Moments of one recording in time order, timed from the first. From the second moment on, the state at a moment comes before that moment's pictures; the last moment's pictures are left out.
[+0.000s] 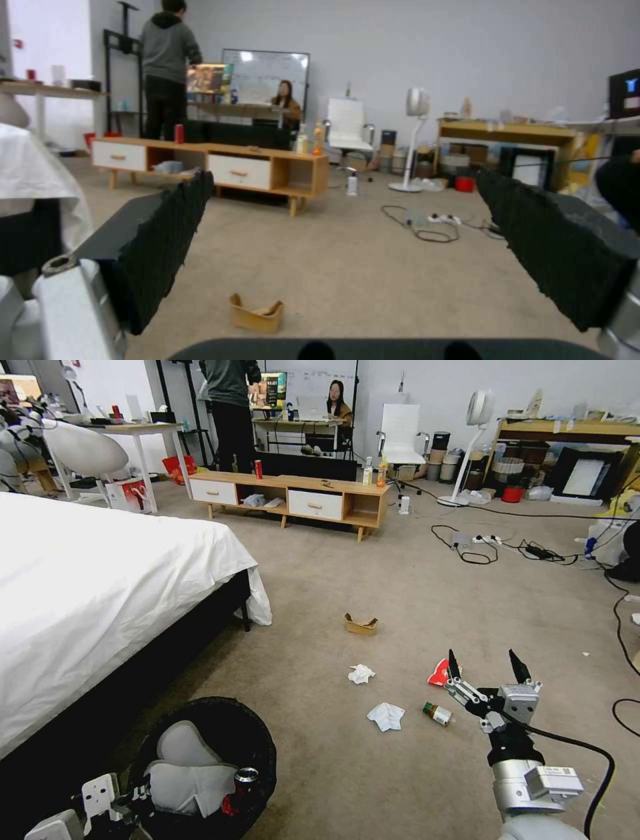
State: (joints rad) left arm 1.74 -1.58 -0.86 -2.40 -0.49 0.72 -0.20; right arm -1.52 1.27 0.54 2.26 0.14 0.02 0.25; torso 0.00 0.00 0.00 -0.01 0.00
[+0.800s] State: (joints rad) left arm 1.75 -1.58 -0.88 -2.41 -0.48 0.72 -0.20; right arm -1.52 1.27 0.55 2.26 0.14 0.04 0.24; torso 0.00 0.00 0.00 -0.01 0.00
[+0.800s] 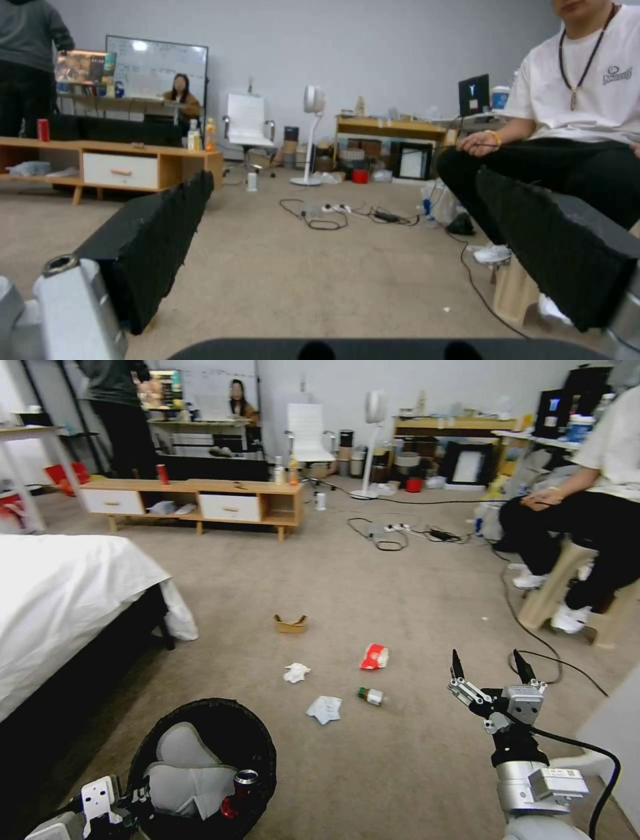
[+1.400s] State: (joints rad) left arm 1.75 -1.58 -0.93 -2.41 -0.50 0.72 -0.21; right arm -1.51 1.27 0.53 2.22 0.14 0.08 0.19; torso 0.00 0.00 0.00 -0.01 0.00
